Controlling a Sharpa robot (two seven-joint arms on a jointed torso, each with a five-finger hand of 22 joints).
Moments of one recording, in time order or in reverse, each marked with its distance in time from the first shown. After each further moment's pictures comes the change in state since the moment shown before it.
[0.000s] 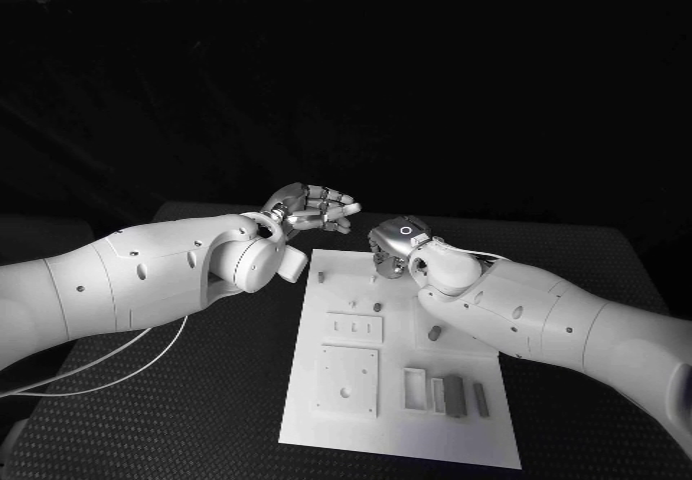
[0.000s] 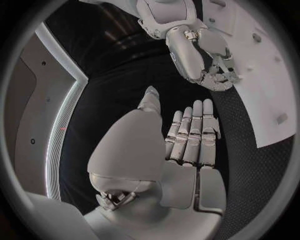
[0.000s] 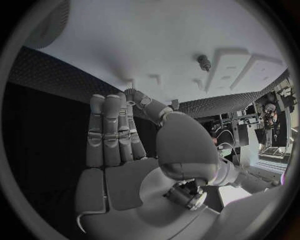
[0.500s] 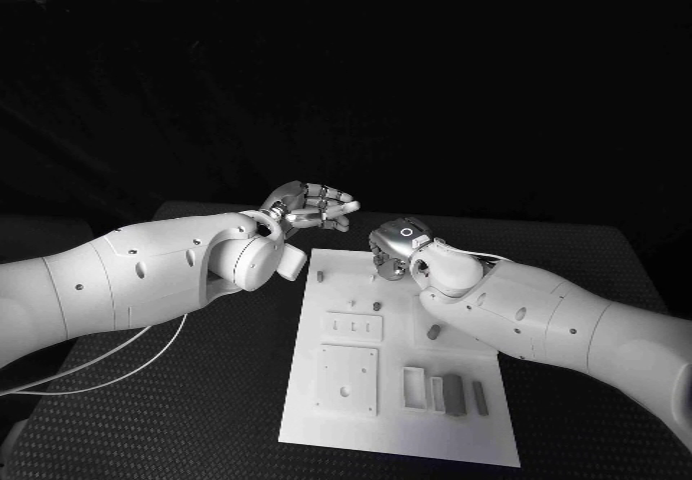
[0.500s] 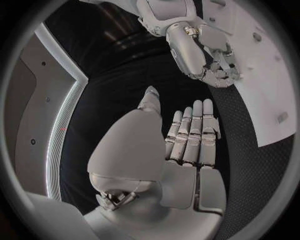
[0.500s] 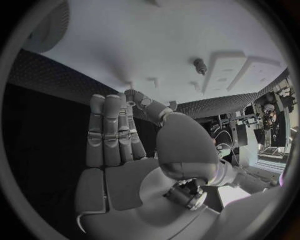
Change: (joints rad) left arm 0.001 -0.003 0.000 -0.002 0.000 -0.002 0.000; left_hand 0.000 0.000 0.000 0.000 0.000 0.000 0.000 0.000 0.000 0.000 0.000 0.000 -0.002 0.000 0.000 0.000 0.000 -0.001 0.000 0.000 0.000 0.001; right arm 0.000 -0.013 -0.010 0.019 0.001 0.000 0.004; right_hand -0.004 -0.004 0.000 0.000 0.000 0.001 0.003 0.000 0.004 -0.001 0.001 -0.001 0.006 0.000 0.000 0.004 0.001 0.000 0.000 0.000 0.005 0.000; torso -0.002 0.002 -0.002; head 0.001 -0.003
